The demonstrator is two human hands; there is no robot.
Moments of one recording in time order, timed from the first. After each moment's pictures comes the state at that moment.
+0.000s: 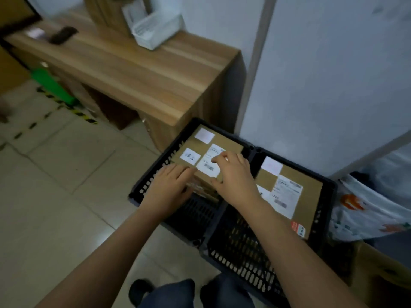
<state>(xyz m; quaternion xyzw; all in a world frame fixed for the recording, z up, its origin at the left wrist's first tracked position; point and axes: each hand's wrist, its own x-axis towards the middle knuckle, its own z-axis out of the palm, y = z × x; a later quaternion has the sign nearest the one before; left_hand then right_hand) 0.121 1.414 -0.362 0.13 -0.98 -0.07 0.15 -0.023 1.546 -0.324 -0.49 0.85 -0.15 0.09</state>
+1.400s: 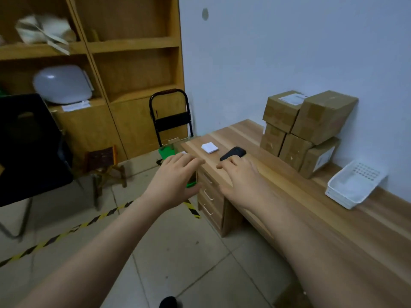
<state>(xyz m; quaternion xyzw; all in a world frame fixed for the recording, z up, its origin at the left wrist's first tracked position) 0.345 0.650 -0.167 0.32 -0.92 0.06 0.21 0.161 0.726 -0.160 -0.69 0.71 -0.15 -0.01</state>
